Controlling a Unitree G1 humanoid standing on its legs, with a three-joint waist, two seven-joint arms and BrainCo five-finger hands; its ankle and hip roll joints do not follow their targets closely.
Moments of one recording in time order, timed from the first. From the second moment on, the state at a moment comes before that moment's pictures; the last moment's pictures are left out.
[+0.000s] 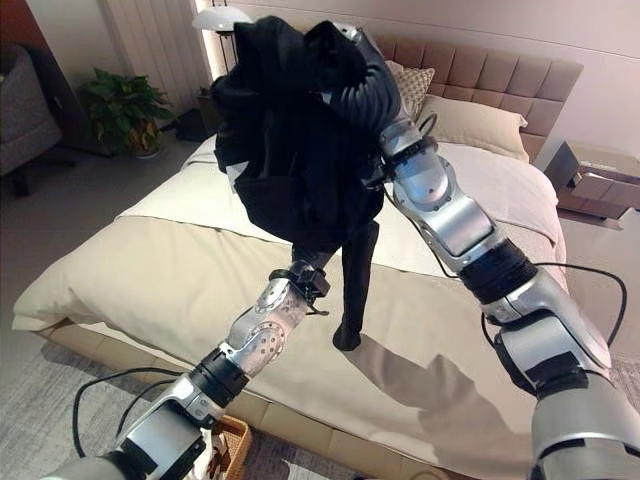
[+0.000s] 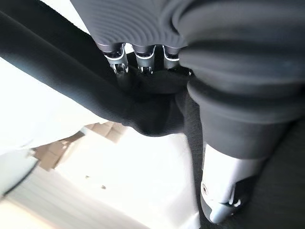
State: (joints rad) left arm -0.58 0.10 -0.55 0.29 -0.93 -0.15 0.24; right arm -1.01 -0.67 0.54 0.11 0.48 -0.15 -0.21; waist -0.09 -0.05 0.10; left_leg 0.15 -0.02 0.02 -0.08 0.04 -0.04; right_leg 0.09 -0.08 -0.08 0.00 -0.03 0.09
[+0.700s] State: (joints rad) left arm -0.42 0.18 -0.57 0.06 -1.04 -0.10 0.09; right arm -0.75 -0.73 0.33 0.13 0.38 -0.12 -0.19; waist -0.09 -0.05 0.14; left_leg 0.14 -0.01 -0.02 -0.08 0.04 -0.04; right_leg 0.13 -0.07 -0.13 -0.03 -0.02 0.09
